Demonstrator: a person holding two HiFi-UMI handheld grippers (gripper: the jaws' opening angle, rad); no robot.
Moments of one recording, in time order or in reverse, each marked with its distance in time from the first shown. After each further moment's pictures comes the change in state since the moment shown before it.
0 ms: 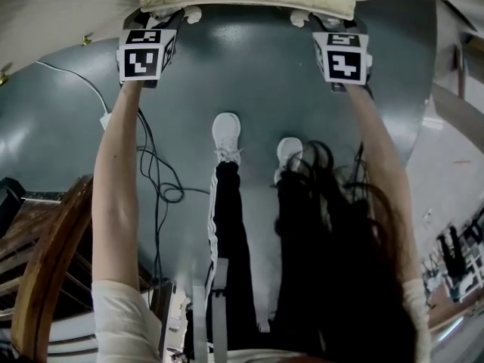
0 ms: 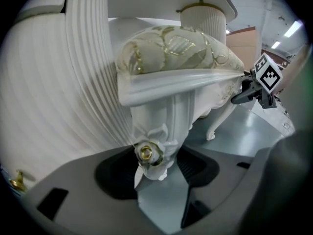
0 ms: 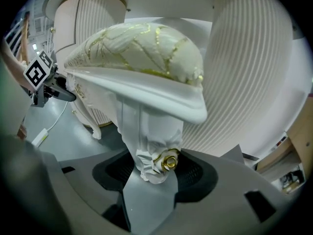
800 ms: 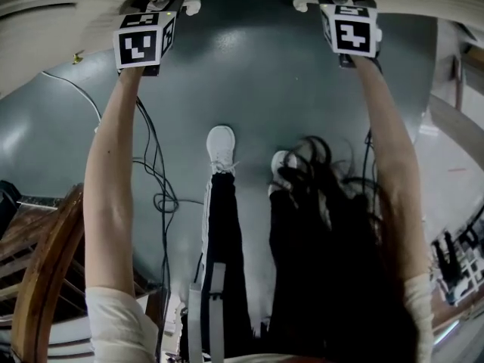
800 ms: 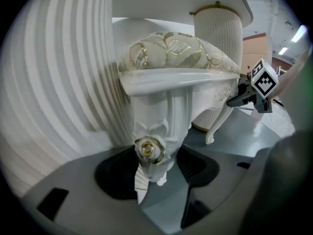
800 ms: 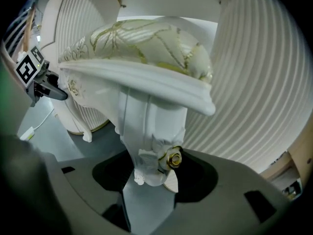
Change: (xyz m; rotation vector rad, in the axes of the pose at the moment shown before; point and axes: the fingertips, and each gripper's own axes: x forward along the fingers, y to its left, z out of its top) left arm 0.039 0.024 0.057 -0.066 -0.058 0.041; right arm 0.061 -0.054 0.071 -0.046 -0.062 -0.039
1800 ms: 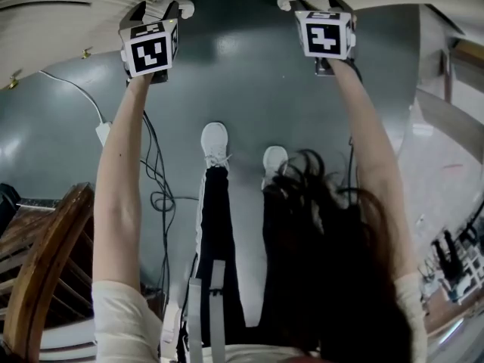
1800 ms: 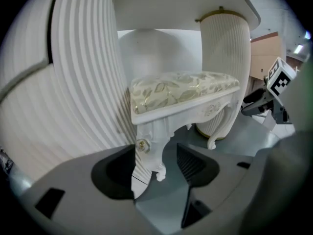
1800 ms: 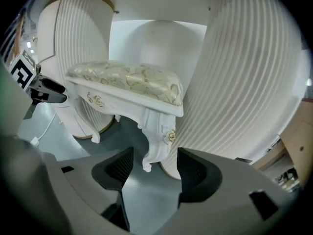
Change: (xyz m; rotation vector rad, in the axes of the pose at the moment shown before) left arm -0.049 -0.014 0.015 -0.106 -0.033 0.158; right arm -0.052 0.005 -0.014 0.080 0.068 -0.037
